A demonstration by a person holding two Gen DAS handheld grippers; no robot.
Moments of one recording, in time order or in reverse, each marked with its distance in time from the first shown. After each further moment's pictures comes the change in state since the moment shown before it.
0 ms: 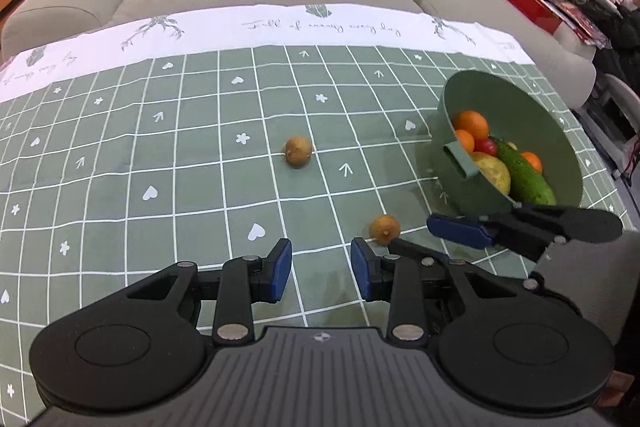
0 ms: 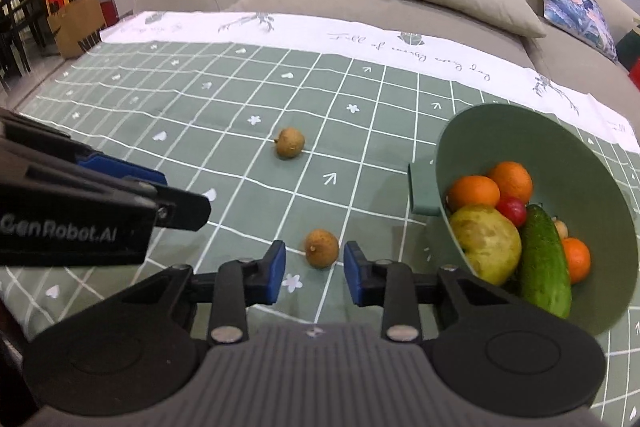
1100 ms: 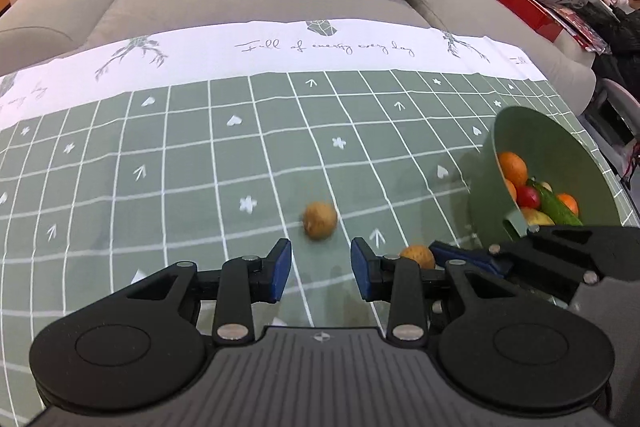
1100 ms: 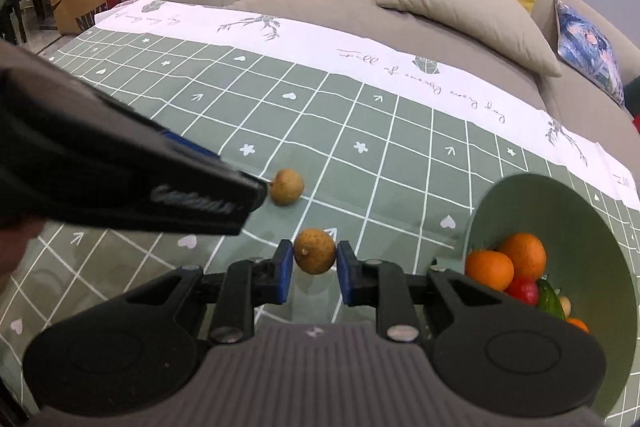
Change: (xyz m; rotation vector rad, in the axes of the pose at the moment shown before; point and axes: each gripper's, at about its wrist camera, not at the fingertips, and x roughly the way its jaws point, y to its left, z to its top) left arm 0.055 0.027 0.051 0.034 -0.035 -0.036; right arm 0.036 0.016 0.041 -0.096 -0.005 -0.048
